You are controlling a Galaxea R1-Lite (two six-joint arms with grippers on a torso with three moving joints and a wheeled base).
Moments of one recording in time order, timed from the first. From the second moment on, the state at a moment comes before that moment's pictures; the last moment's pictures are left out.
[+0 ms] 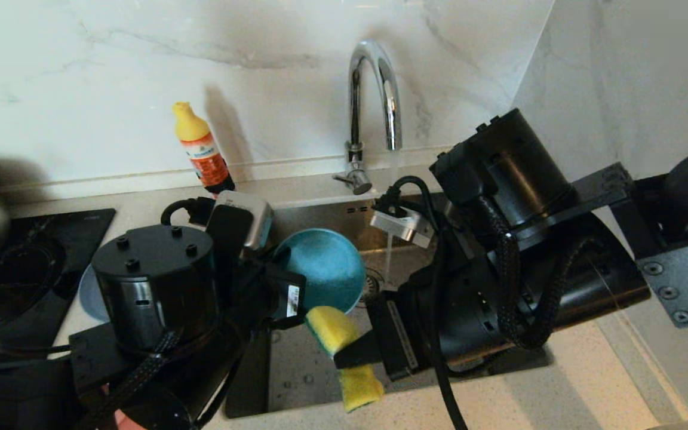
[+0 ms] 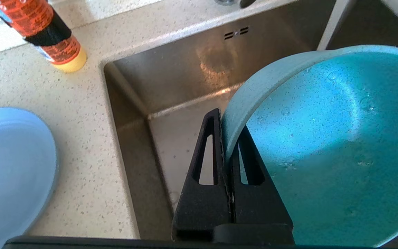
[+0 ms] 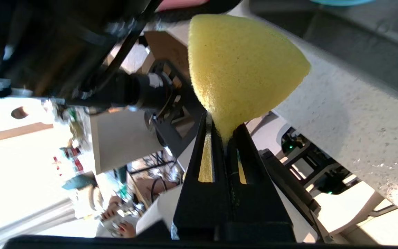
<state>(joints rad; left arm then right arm) -0.81 1.61 -0.64 -0.85 0.62 0.08 0.89 1.75 -1.51 0.44 0.38 0.57</state>
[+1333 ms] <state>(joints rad) -0.90 1.61 -0.58 -0.95 0.62 0.08 0.77 1.88 -1.66 0.44 0.39 0.64</state>
